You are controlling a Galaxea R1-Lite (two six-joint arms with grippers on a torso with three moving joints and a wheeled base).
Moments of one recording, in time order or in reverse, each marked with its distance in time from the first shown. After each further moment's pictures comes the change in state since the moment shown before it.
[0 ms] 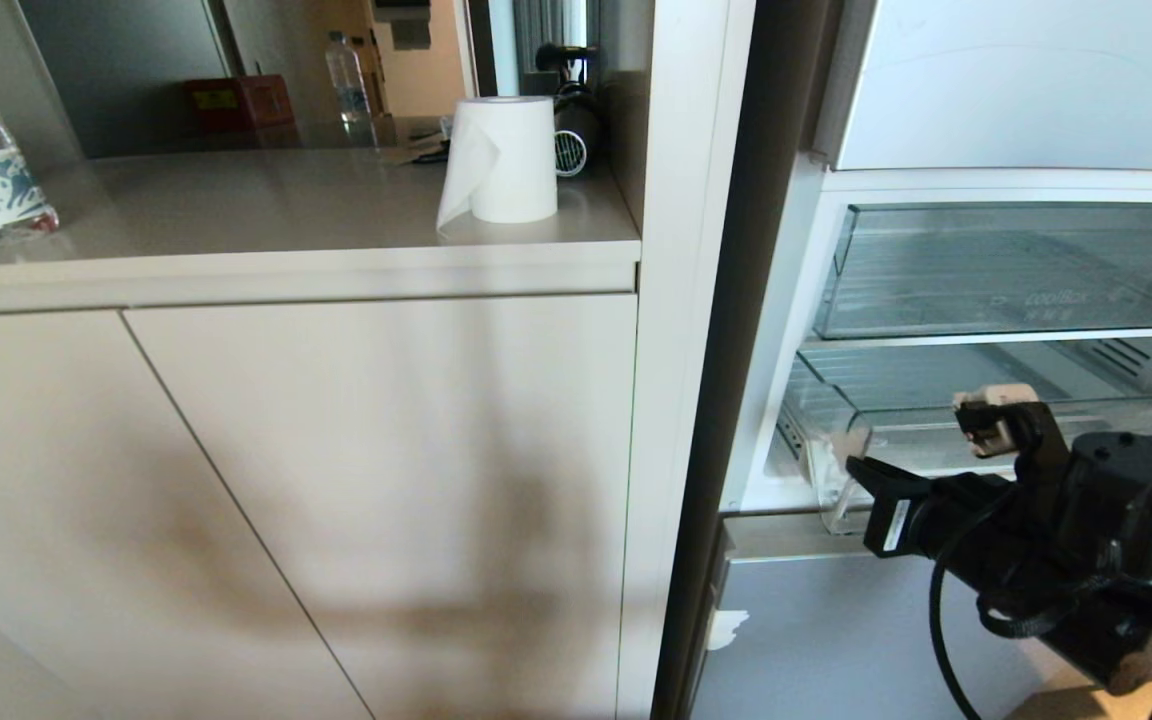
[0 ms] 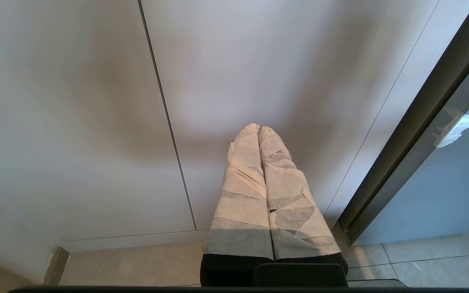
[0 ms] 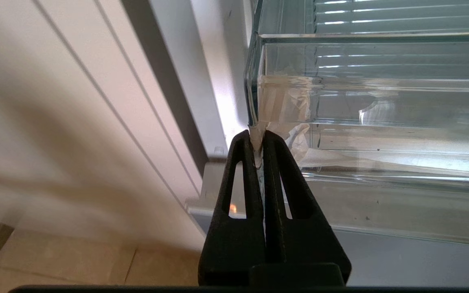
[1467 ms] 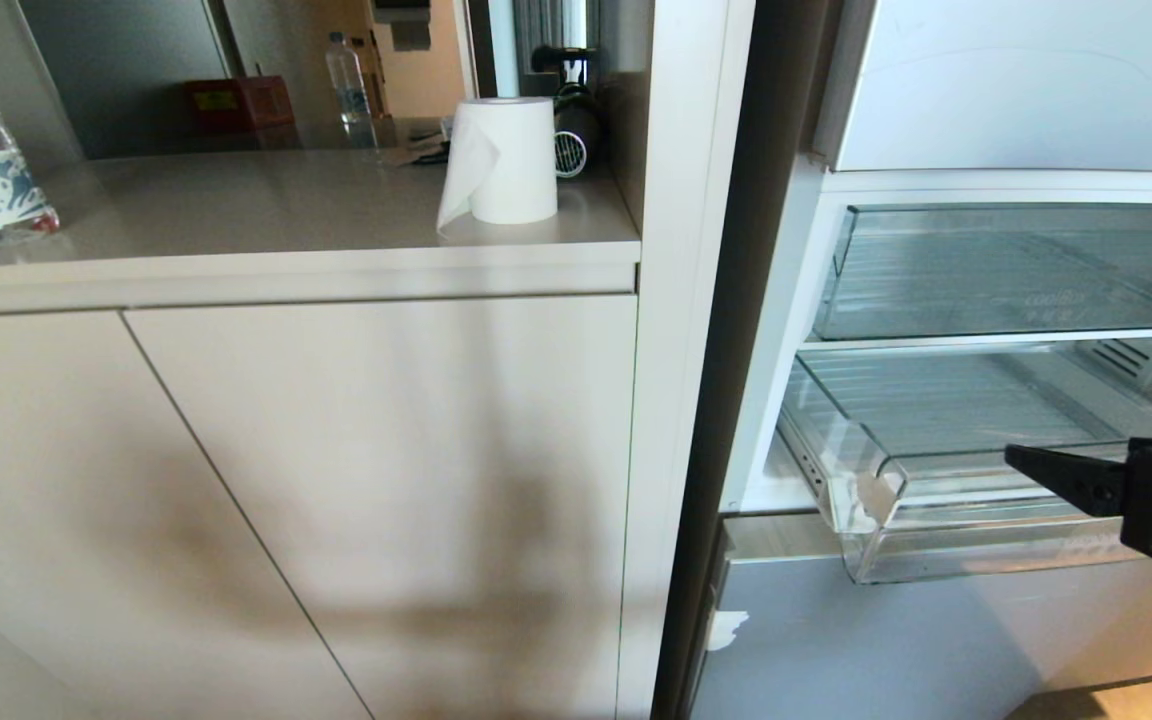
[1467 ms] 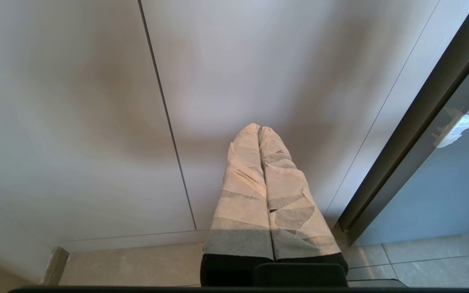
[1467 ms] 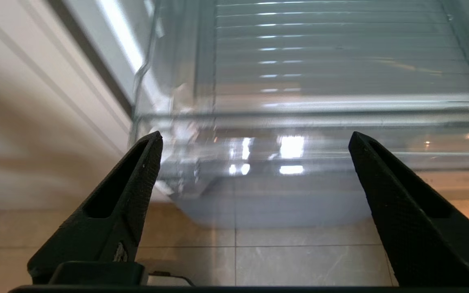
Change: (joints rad) left arm 0.000 0.000 0.000 0.000 0.000 0.000; right arm -0.082 -0.522 -0.411 1.142 -0.089 -0.003
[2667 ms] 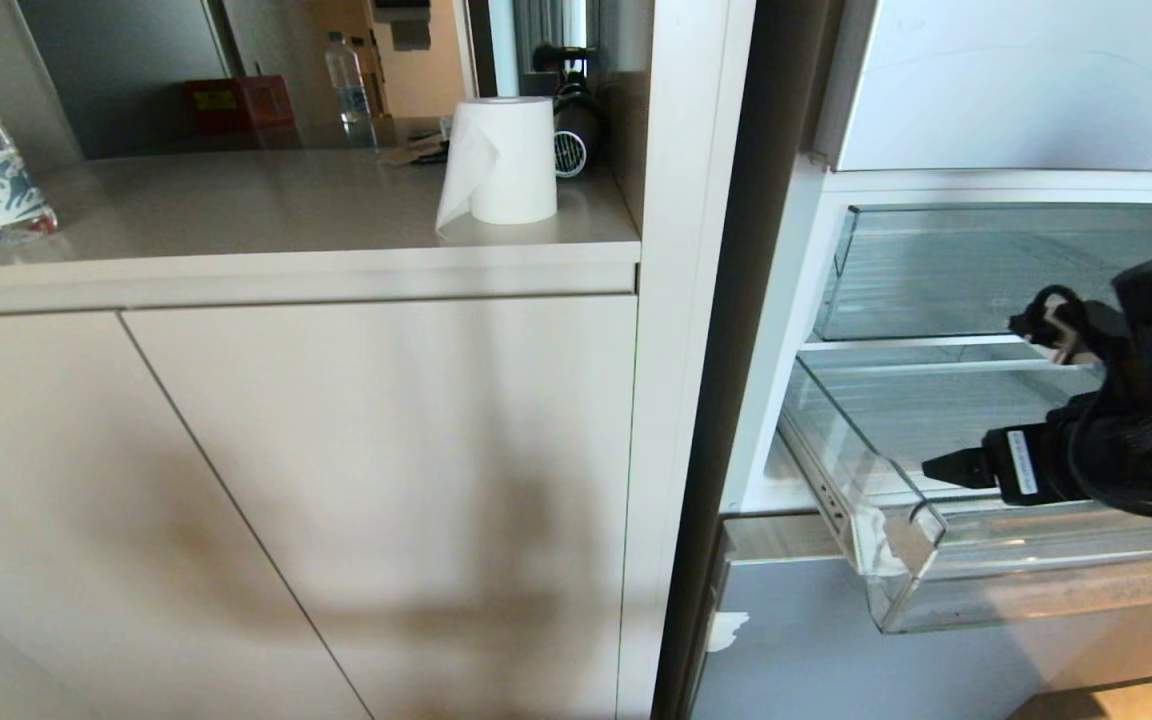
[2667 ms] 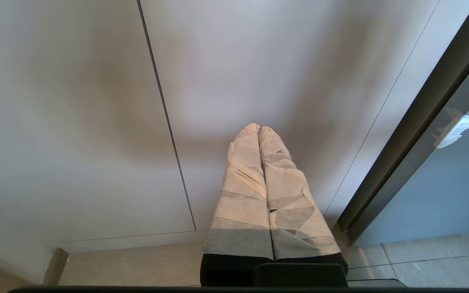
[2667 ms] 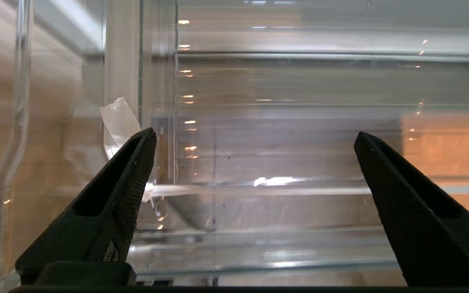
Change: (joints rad) left arm 0.000 0.000 0.000 0.000 0.000 0.000; right arm -0.153 0.343 -0.300 0.321 0.120 -0.062
